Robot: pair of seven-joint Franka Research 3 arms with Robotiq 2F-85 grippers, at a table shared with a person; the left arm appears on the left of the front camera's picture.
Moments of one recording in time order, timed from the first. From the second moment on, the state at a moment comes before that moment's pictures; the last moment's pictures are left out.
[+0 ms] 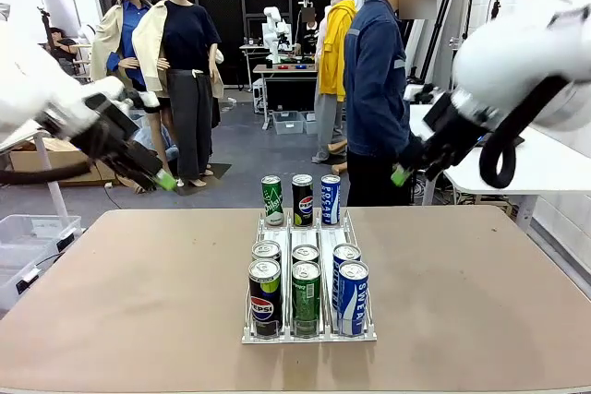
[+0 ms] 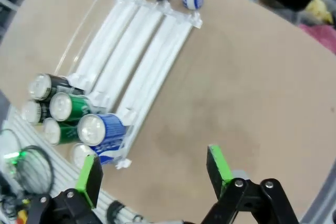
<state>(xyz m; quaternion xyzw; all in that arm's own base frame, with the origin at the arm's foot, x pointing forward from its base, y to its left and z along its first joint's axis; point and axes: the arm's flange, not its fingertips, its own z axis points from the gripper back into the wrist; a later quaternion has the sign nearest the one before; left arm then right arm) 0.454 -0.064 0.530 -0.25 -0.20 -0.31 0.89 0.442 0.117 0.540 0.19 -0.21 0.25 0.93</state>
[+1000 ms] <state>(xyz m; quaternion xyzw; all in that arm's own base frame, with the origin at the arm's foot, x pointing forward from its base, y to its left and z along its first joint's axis) 0.452 0.113 0.507 -0.51 -0.26 -0.13 0.81 0.353 -0.126 0.548 0.47 -0.30 0.11 0.82</state>
